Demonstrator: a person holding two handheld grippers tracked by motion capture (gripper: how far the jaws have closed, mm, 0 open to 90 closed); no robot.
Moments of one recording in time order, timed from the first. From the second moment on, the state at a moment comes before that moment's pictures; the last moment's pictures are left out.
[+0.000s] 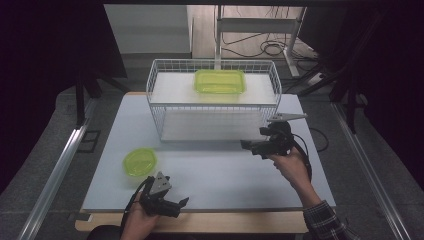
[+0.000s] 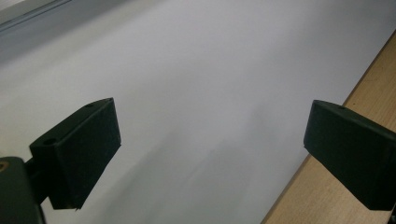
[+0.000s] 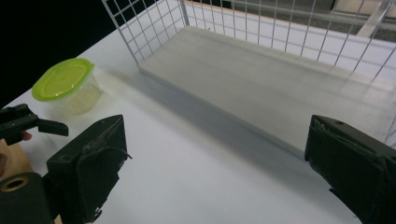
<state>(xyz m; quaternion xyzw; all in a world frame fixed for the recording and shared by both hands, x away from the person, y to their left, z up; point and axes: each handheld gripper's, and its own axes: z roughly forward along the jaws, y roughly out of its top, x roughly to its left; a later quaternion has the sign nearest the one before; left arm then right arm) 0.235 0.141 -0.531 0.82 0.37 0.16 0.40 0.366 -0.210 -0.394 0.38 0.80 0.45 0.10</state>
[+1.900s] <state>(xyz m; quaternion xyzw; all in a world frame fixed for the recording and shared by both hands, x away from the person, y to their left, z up) 0.248 0.157 -0.499 0.81 0.40 0.15 0.41 0.311 -0.236 -0.502 0.39 0.82 0.40 0.12</state>
